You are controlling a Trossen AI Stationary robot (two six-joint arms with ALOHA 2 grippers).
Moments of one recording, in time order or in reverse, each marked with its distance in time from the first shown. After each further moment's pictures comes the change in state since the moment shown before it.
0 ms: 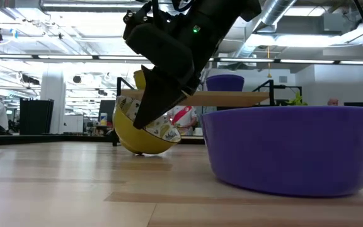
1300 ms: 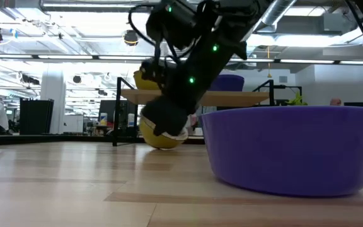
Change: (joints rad) left arm 0.000 0.000 0.000 0.004 0.000 0.001; right arm -0.139 0.000 -0.155 0.200 0.334 -0.225
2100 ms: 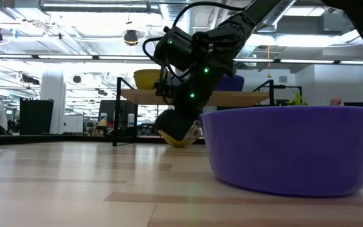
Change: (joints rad) left arm 0.000 0.000 0.000 0.000 0.000 0.000; right arm -0.177 0.000 -0.024 0.009 0.065 -0.046
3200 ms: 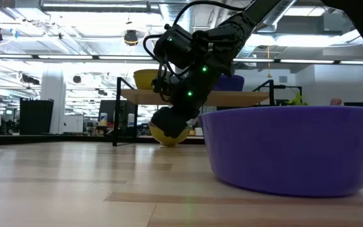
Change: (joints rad) left arm 0.000 0.000 0.000 0.000 0.000 0.000; right arm -0.012 -0.001 0.000 0.049 -0.006 -0.001
